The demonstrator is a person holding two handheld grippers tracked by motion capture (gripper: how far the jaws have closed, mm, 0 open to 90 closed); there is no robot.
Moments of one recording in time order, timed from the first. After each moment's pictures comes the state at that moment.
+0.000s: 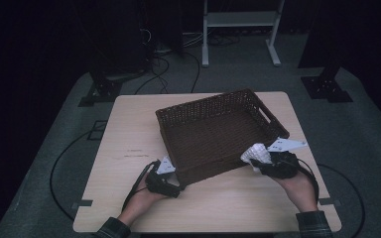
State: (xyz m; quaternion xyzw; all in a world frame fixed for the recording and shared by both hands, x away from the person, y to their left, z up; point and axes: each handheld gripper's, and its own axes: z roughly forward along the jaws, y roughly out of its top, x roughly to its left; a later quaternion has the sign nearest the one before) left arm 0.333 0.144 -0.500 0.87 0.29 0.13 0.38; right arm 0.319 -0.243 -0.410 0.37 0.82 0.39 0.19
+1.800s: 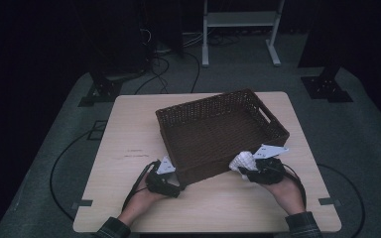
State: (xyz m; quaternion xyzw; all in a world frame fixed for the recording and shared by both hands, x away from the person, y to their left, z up) left arm 0.333 0.144 -0.500 0.87 0.29 0.13 0.38; right arm 0.316 -0.212 -0.428 0.35 0.84 0.38 0.17
